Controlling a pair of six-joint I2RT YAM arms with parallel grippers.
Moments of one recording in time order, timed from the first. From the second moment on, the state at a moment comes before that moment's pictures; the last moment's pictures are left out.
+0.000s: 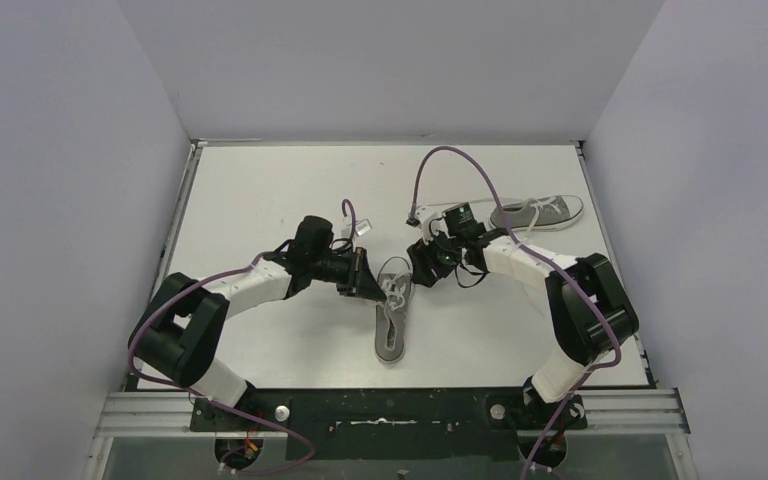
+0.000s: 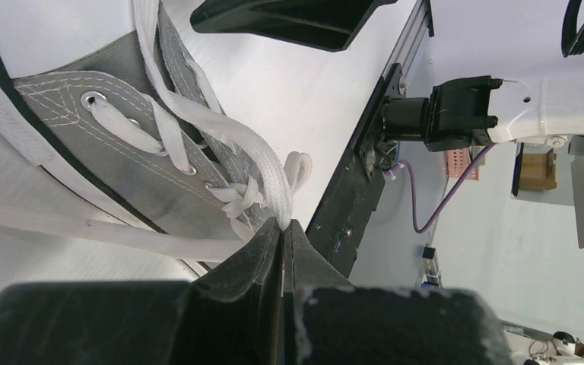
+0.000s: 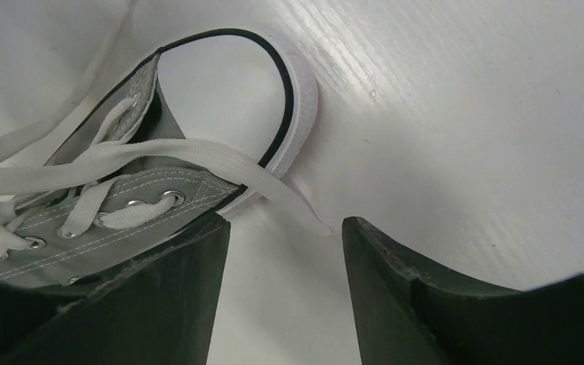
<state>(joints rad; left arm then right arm) -0.54 1.55 0.76 0.08 0.85 -0.60 0.47 1.65 0.95 -0.24 -0.42 -0.20</state>
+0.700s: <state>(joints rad) -0.54 1.55 0.76 0.10 0.86 -0.62 0.50 1.60 0.99 -0.34 -0.47 0.05</state>
